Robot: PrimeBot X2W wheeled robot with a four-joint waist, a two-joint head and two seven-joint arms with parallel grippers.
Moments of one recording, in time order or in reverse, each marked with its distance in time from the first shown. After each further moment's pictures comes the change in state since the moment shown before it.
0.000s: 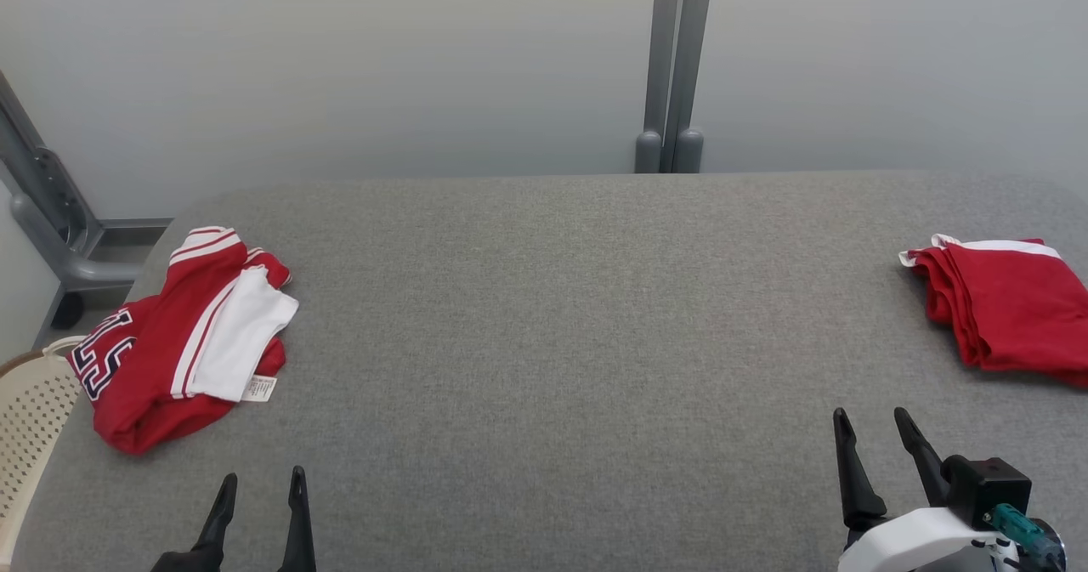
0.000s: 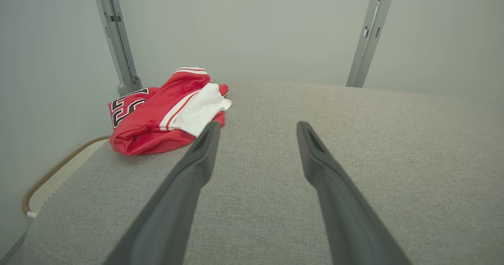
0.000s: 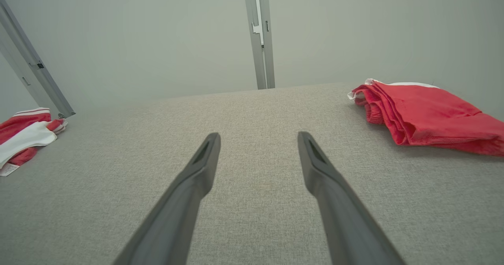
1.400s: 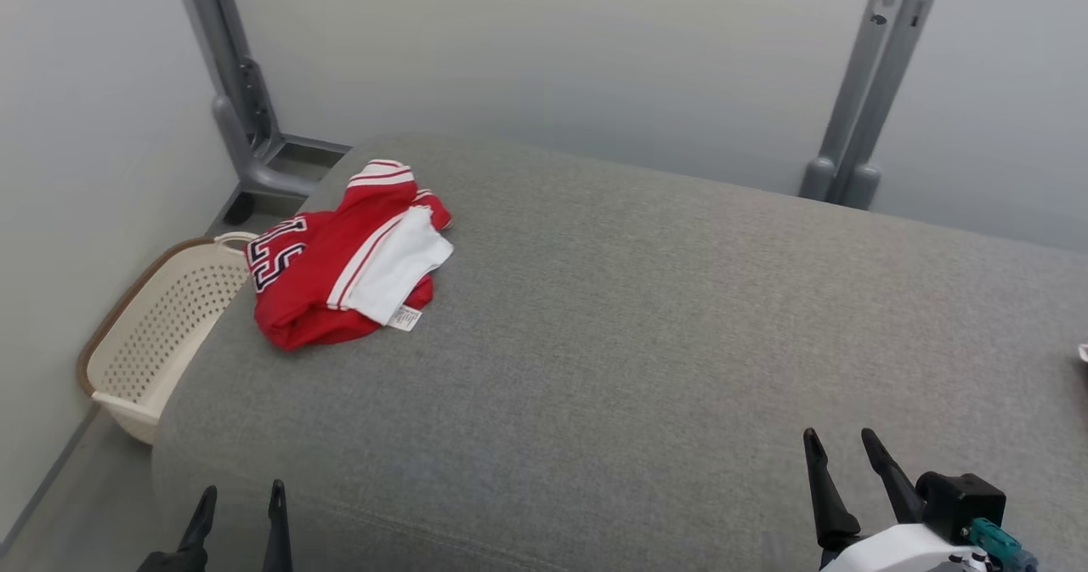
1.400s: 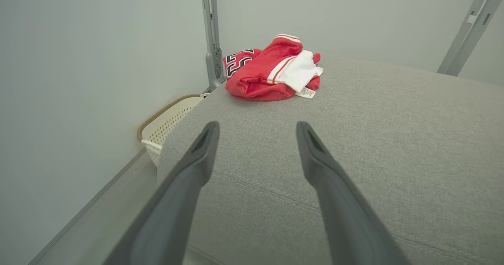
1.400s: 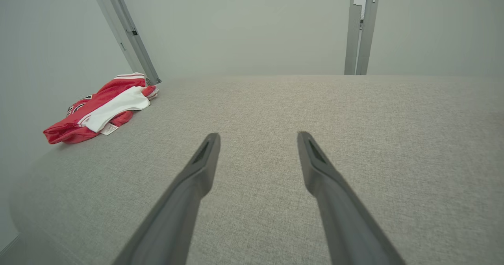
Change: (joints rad) left arm -0.023 0.035 0.024 0.085 0.024 -0.010 0.006; right arm 0.020 0.000 0.074 0.020 0.085 0.000 0.000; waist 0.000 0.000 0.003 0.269
